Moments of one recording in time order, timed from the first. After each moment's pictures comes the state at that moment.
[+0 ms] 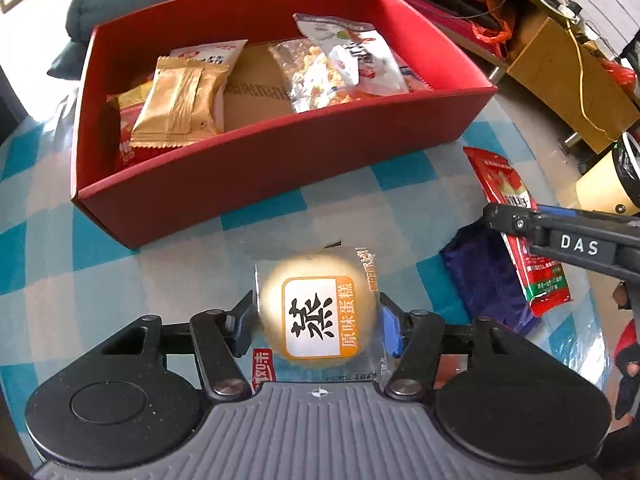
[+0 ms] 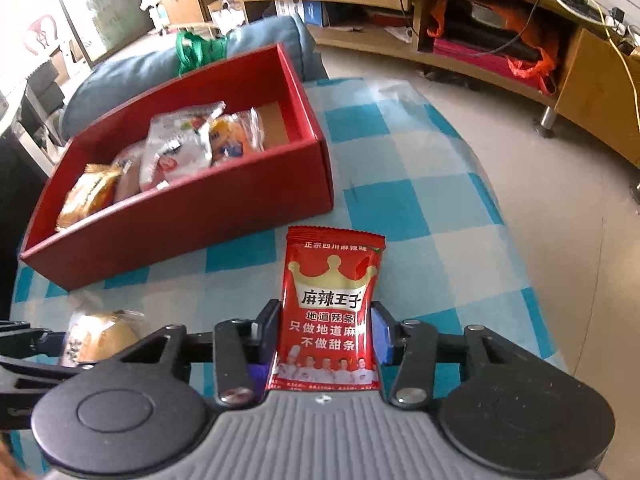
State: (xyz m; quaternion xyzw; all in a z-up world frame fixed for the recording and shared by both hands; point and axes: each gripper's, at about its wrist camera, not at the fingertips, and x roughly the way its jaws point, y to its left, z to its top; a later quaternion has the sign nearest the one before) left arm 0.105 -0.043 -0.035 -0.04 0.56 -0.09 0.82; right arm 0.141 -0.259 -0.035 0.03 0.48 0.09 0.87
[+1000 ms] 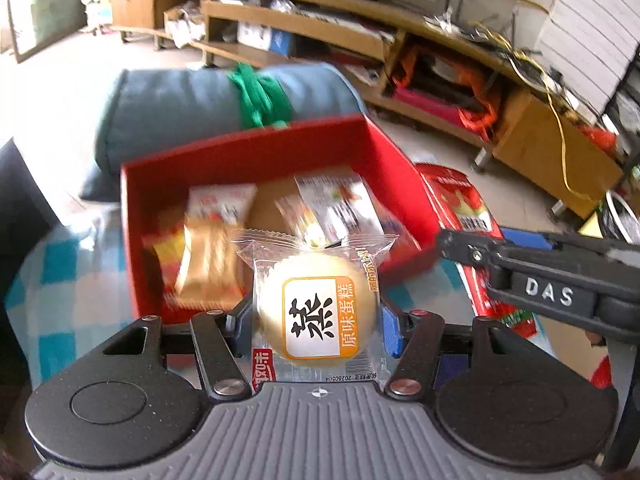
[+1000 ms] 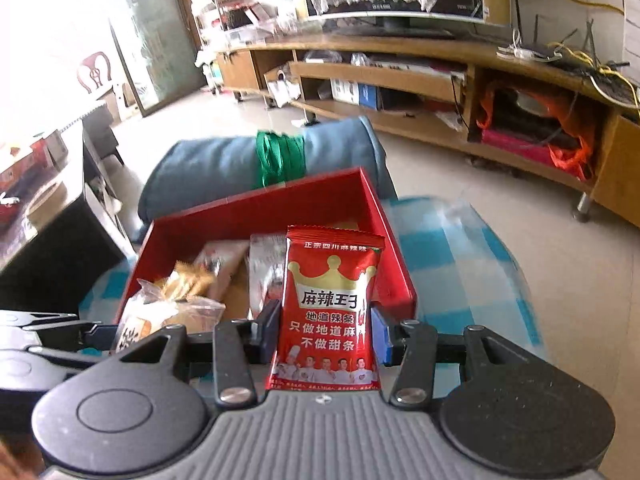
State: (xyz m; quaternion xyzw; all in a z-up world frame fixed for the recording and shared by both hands) left arm 0.132 -0.034 0.043 -0.04 0.45 -0.08 0.89; right arm 0.167 -0.218 0.038 0.04 0.38 0.15 0.91
